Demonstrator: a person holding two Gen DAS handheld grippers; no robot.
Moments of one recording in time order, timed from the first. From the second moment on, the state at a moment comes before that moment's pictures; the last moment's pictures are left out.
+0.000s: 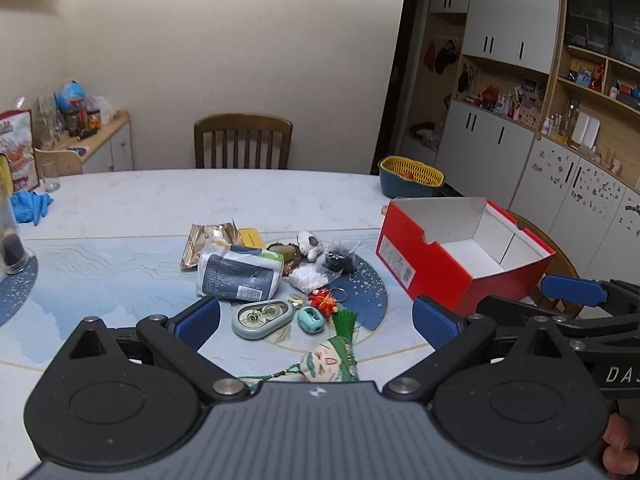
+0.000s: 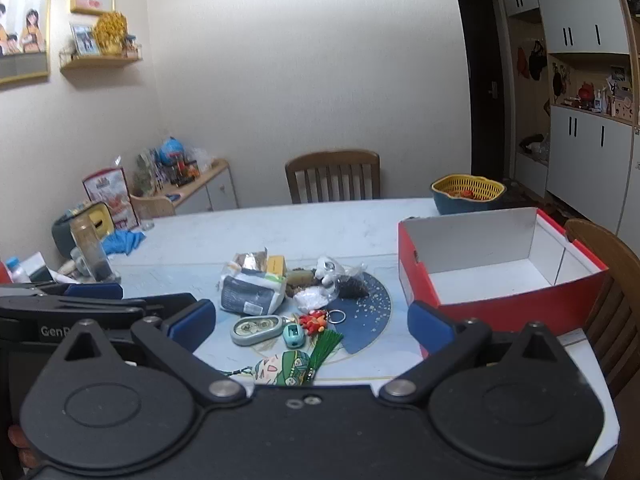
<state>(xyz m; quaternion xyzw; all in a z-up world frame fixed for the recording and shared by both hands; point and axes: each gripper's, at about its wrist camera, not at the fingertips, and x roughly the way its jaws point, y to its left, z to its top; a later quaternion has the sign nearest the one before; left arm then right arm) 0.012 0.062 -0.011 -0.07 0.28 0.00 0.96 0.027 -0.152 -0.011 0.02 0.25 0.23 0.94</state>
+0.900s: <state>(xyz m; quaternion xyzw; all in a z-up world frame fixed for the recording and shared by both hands) 0.159 0.132 -0.146 -0.01 0.39 -0.09 0.92 0.109 -0.059 -0.107 -0.10 0.40 0.21 0.89</state>
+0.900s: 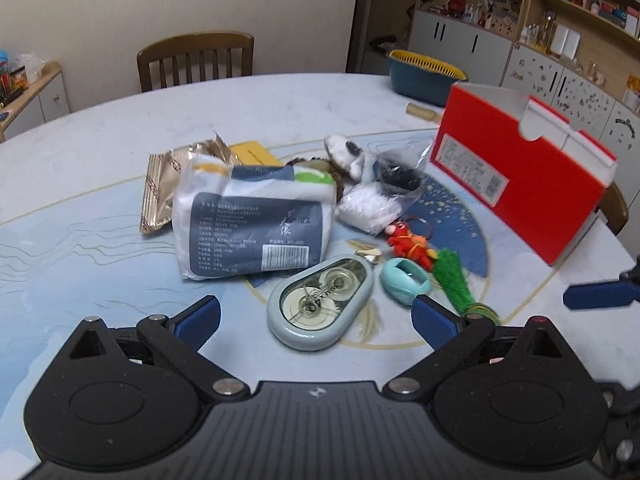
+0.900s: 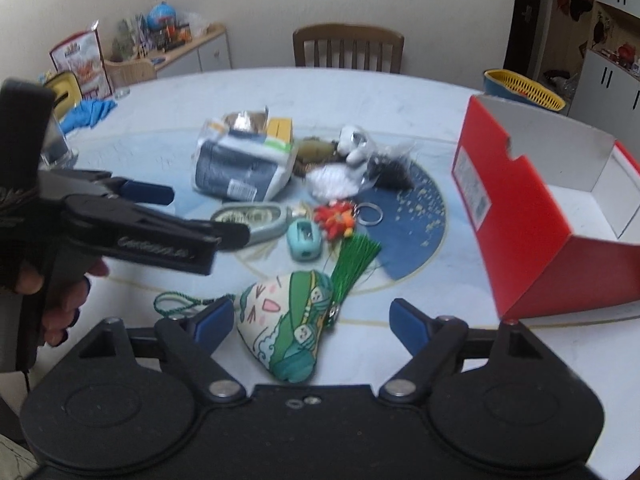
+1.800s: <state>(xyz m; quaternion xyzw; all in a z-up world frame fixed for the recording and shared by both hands) 0.179 0.131 -0.158 0.00 0.40 -0.14 0.91 0.120 -0.037 -0.133 -0.10 0.46 0.23 0.85</state>
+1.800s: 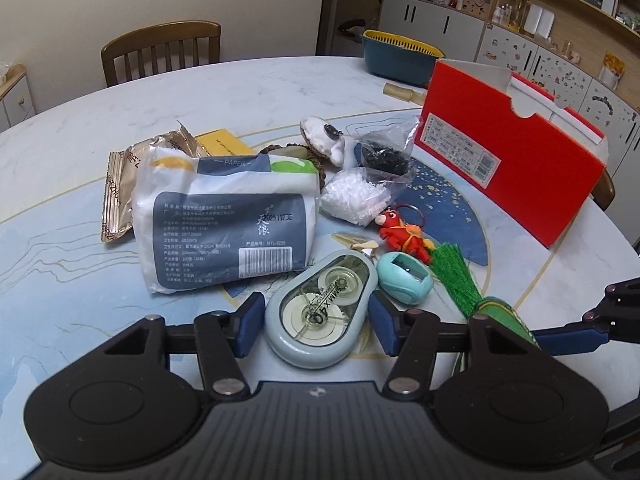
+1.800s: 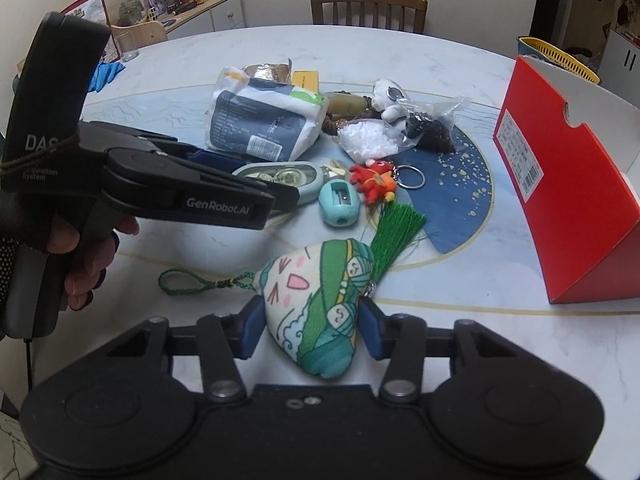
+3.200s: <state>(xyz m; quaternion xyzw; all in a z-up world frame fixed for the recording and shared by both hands) 0.178 0.085 -0.164 0.05 0.41 -0.09 0.91 0.120 -0.146 -0.048 -0.06 0.41 0.27 0.87</state>
